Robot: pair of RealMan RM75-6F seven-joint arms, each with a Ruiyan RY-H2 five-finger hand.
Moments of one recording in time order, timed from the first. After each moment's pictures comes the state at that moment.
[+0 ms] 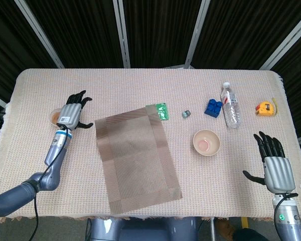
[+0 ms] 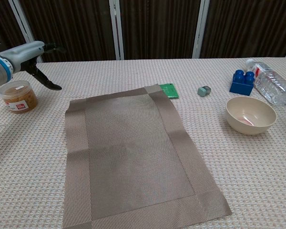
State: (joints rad) left arm -0.72 -1.63 -0.37 -1.07 1.10 0.86 0.10; right arm 0.14 -1.16 0.12 -1.75 -1.45 1.47 -0.12
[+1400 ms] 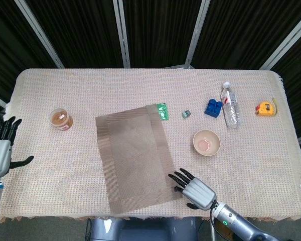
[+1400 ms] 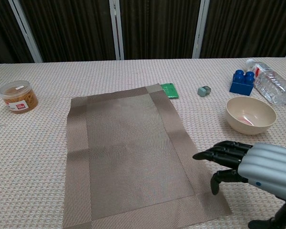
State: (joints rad) left arm -0.23 -1.09 -0.13 -1.78 1.27 1.39 0.19; right arm 0.42 -1.46 -0.10 -1.48 -1.89 1.06 -0.18
